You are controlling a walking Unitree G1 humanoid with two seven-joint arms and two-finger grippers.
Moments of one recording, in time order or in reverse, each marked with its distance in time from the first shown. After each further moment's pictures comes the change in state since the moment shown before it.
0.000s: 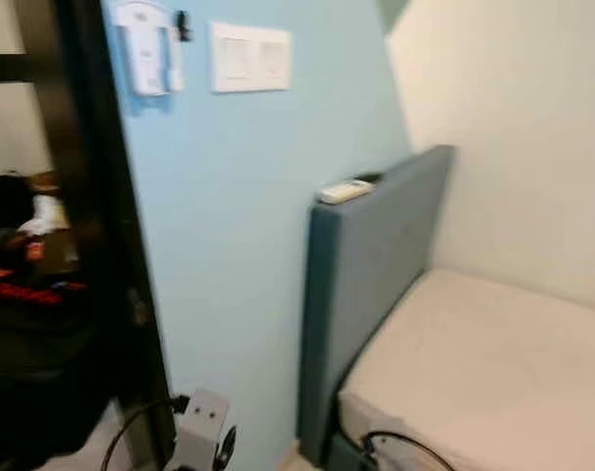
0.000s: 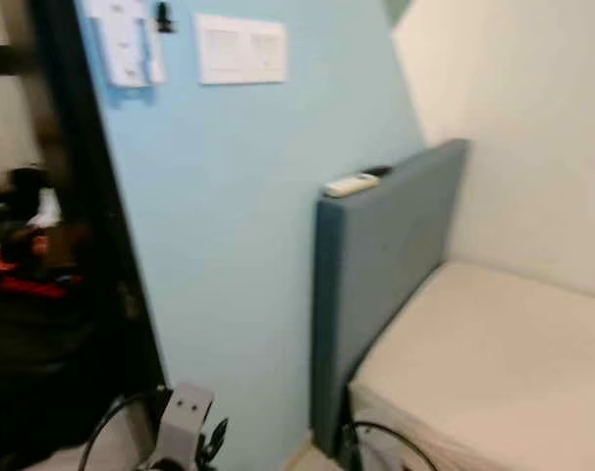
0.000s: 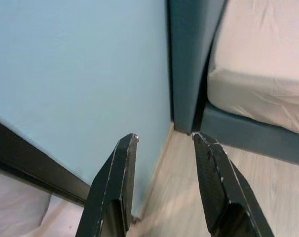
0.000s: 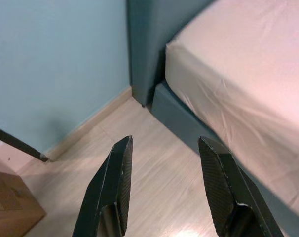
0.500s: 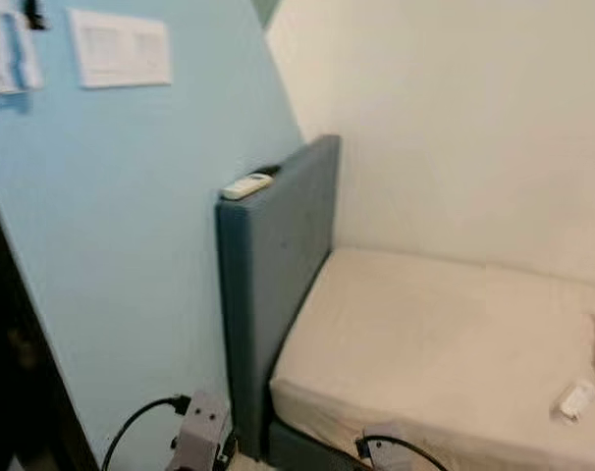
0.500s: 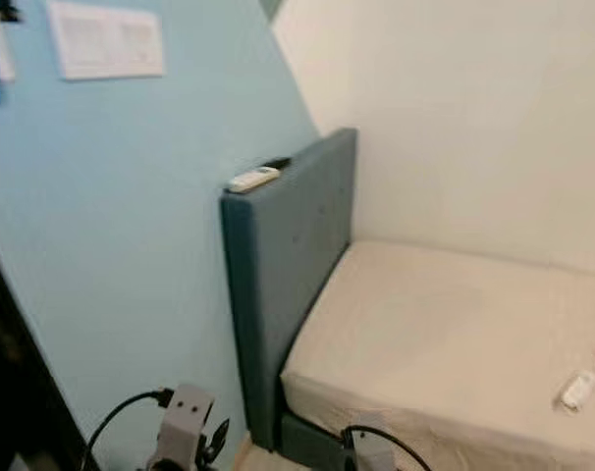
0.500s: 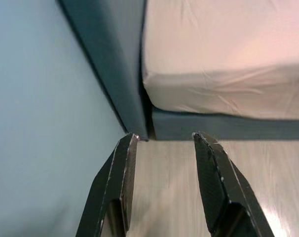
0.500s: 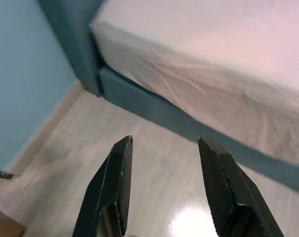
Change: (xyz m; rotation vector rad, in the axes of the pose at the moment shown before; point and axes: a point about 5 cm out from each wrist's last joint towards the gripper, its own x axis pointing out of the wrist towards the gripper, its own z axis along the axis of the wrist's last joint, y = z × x) left arm -0.002 0.000 -0.002 0.004 0.003 -0.031; right arm -0.001 -0.001 -0.002 -0.001 0.011 -0.005
